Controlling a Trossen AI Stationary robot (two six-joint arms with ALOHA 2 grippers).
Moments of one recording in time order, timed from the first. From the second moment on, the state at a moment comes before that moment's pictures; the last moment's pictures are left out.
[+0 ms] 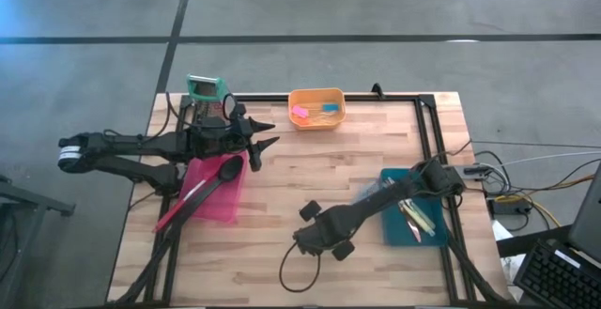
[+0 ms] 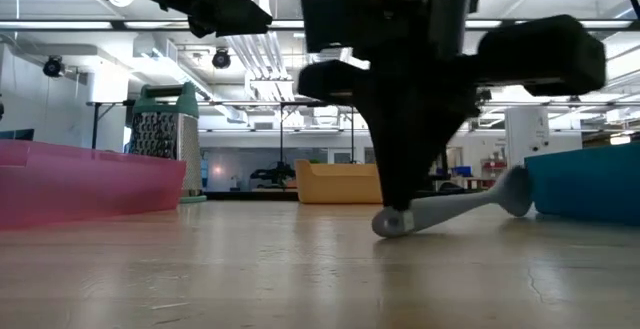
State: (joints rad) left arm 0.14 0.99 0.71 0.12 -0.23 0.05; right arm 0.39 2.20 1.71 -0.96 0.12 -0.30
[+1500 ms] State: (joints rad) left arm 0.14 0.97 0.72 0.07 -0.23 0.05; right arm 0.19 2.19 1.59 -1.28 0.17 -0.26
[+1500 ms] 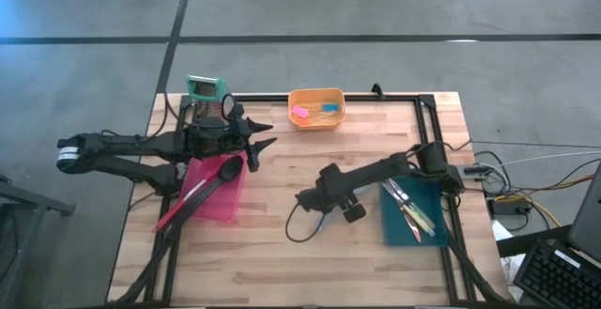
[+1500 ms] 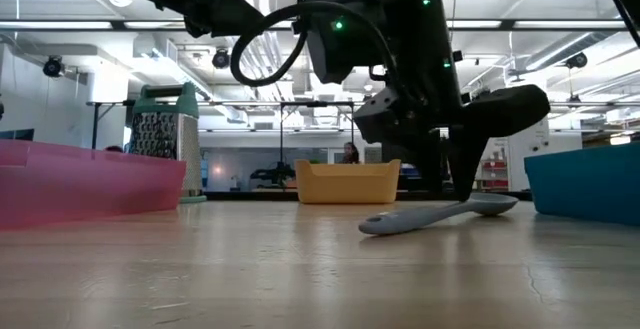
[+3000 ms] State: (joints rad) left arm 0.14 0.97 0.72 0.07 -0.23 0.05; right arm 0.21 2.15 1.47 -1.09 0.10 -0.25
